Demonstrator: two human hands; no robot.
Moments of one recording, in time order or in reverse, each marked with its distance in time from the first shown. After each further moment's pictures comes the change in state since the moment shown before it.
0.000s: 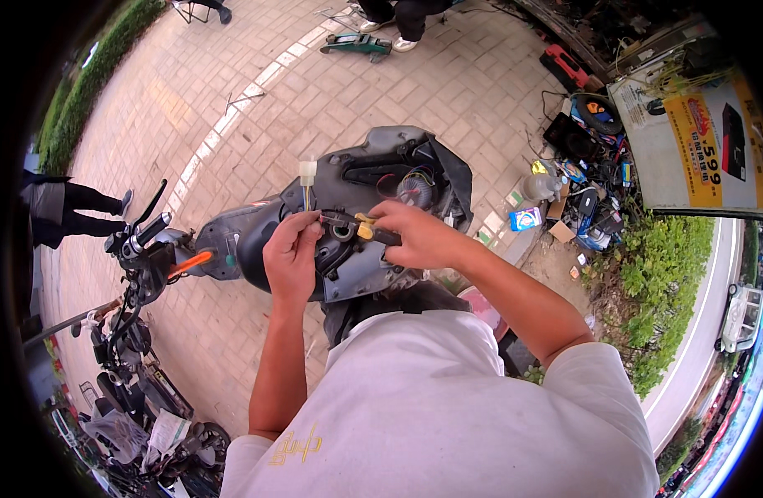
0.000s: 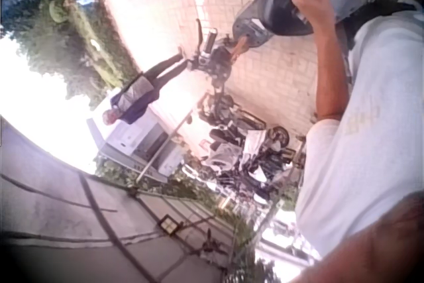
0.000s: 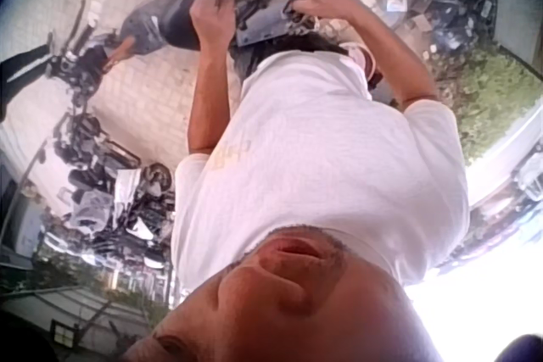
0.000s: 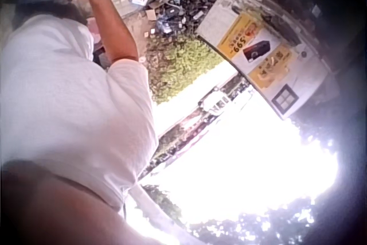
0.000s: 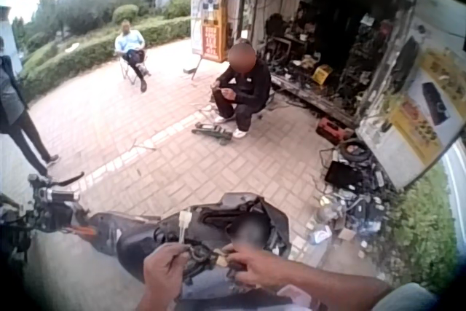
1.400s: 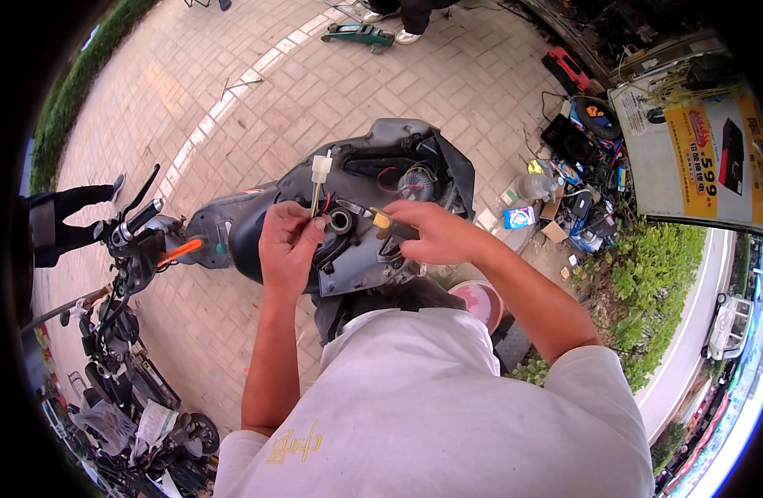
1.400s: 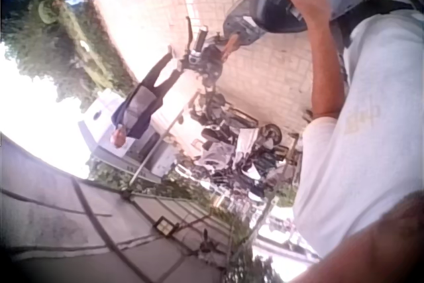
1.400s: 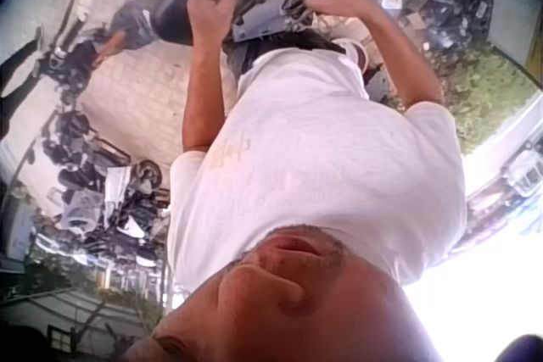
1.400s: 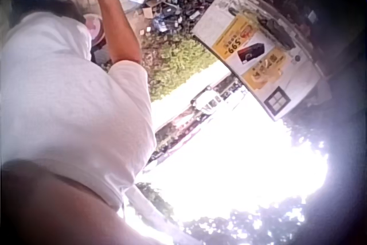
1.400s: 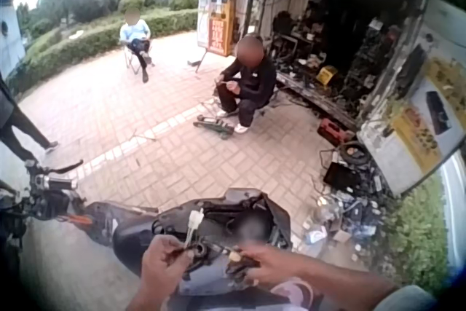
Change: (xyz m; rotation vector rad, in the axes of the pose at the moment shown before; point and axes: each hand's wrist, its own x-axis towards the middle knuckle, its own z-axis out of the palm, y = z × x) left_hand -0.006 -0.010 -0.005 -0.310 -0.076 -0.304; right_hand -0.008 -0.006 -0.019 0.113 -0.119 0.105
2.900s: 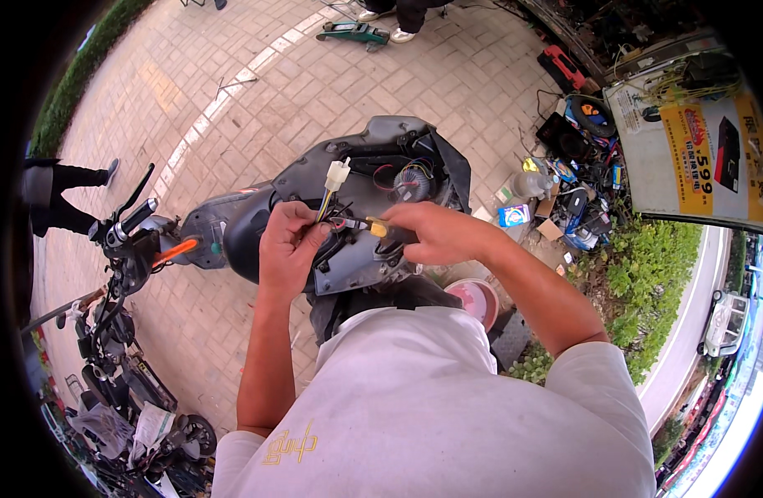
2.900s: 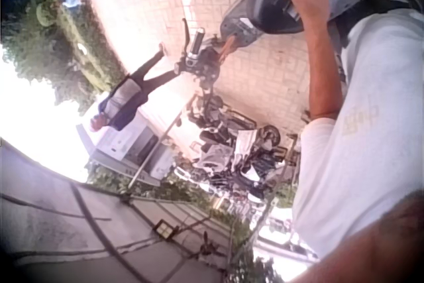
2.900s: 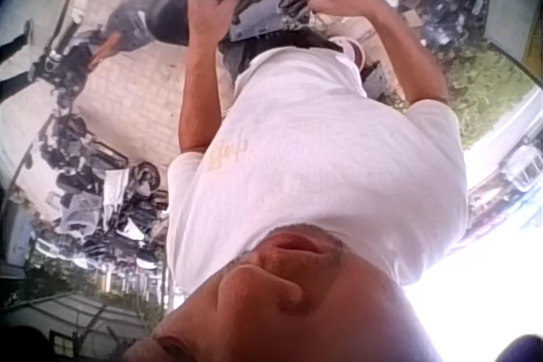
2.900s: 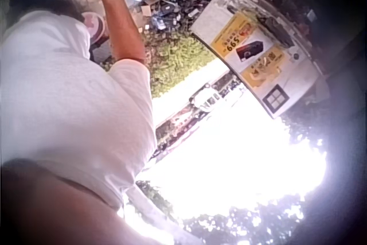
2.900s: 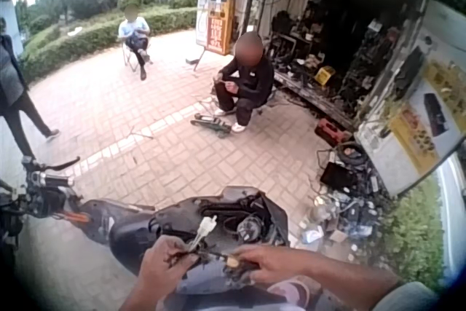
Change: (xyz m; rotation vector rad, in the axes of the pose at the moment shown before) left_hand 0.000 0.007 -0.001 0.055 -0.172 0.032; right_hand -0.005 -0.014 -0.009 -0.195 -0.101 -0.033
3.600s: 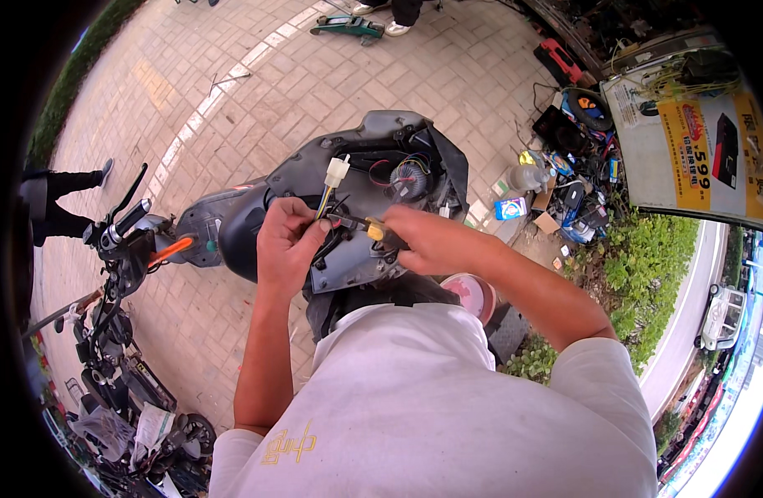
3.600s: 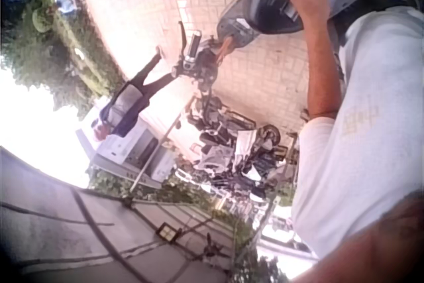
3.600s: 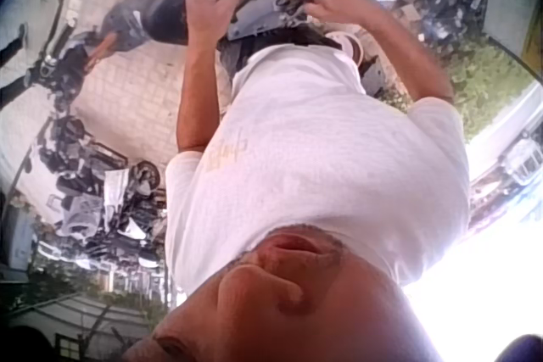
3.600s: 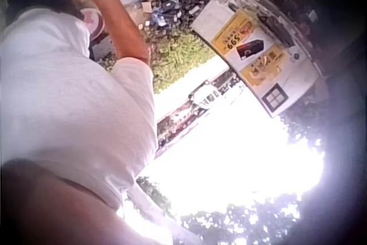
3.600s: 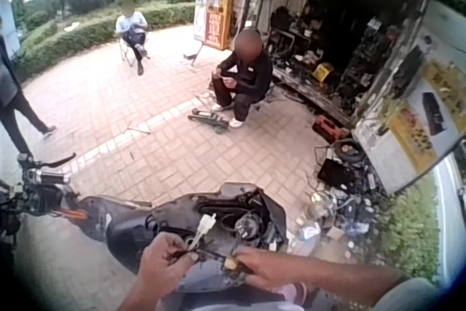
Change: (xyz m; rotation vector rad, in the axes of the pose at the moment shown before) left_hand 0.003 0.007 0.007 -0.091 0.037 -0.103; right_hand -0.004 0.005 0.018 -0.081 0.034 0.015
